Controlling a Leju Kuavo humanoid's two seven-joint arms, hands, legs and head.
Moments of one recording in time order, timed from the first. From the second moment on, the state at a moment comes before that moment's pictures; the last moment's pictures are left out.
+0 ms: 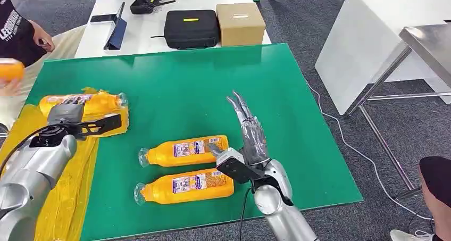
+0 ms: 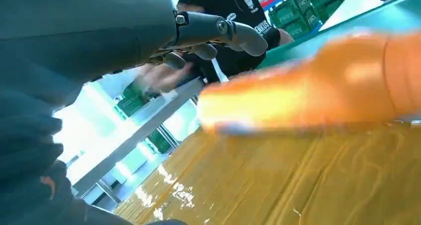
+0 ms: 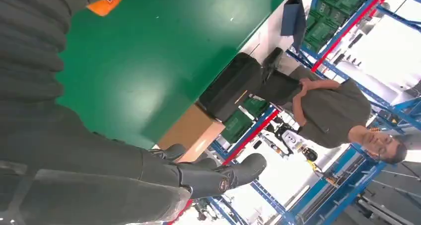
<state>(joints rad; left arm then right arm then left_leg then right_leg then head) -0.93 0.11 -0.13 -0.40 -1.57 0.03 0.18 -0.17 0.14 0.35 -1.46 0.66 -0.30 -0.33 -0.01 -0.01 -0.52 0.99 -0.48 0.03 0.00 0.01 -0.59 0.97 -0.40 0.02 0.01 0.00</state>
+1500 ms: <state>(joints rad) -0.54 -0.11 -0.06 -1.28 -0.45 0.18 -0.44 -0.33 0.10 0.35 -1.05 0.98 -0.17 -0.06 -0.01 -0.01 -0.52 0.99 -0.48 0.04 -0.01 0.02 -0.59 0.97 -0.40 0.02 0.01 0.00</state>
